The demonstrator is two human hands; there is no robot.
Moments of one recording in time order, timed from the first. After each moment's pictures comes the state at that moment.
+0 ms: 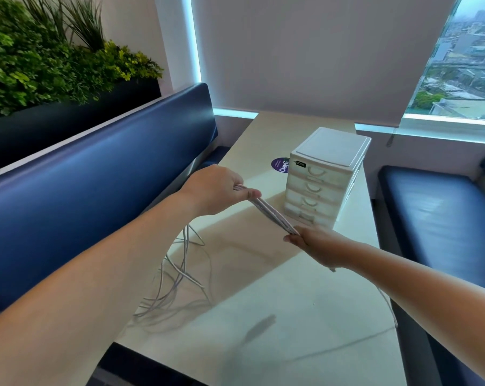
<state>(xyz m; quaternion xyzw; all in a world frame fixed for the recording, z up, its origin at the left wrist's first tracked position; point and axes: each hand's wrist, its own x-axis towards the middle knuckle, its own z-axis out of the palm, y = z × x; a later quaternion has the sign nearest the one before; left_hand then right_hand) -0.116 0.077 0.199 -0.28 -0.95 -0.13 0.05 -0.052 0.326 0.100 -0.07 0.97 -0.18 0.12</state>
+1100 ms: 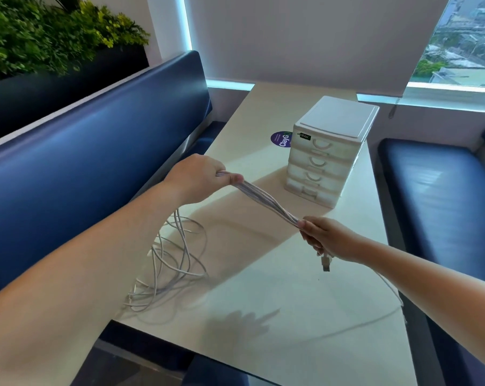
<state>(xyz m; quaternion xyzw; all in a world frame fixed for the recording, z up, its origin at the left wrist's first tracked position) -0.133 0.045 0.163 -0.26 -0.95 -0.14 0.03 -0.030 0.323 0.072 0.01 0.86 -0.49 0.16</state>
